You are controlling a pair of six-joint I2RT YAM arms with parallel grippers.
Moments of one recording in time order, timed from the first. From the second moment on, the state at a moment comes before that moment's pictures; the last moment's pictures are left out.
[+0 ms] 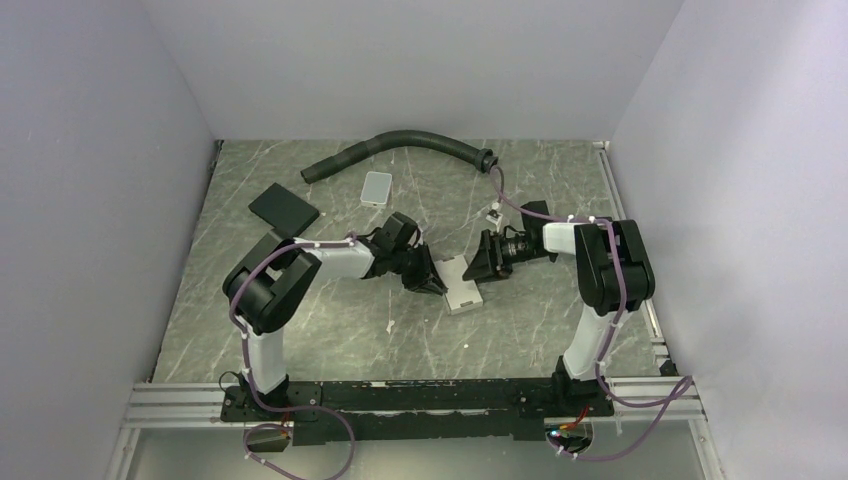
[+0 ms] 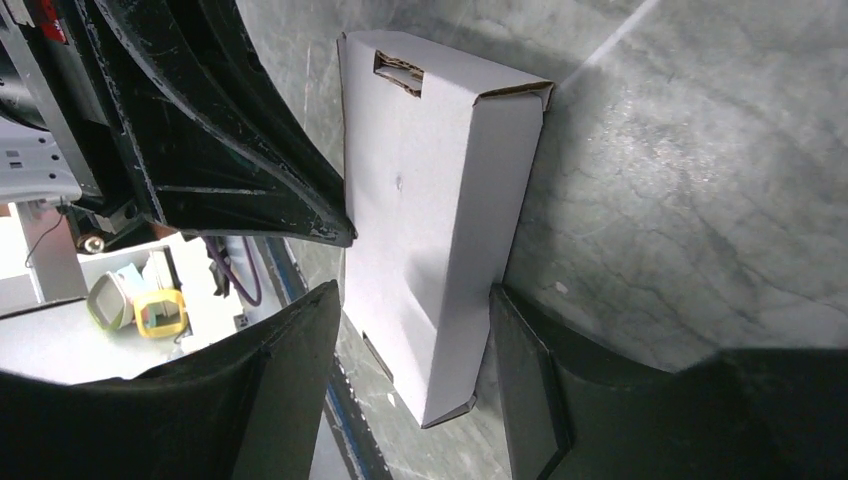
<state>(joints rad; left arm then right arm) -0.72 1.89 1.04 -0.03 0.48 -0.95 0.13 1.87 0.92 -0.33 -1.04 0.05</state>
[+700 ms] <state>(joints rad) -0.69 1.89 0.91 0.26 0.53 -1.02 0.10 1.79 0.93 -0.34 -0.95 -0.04</state>
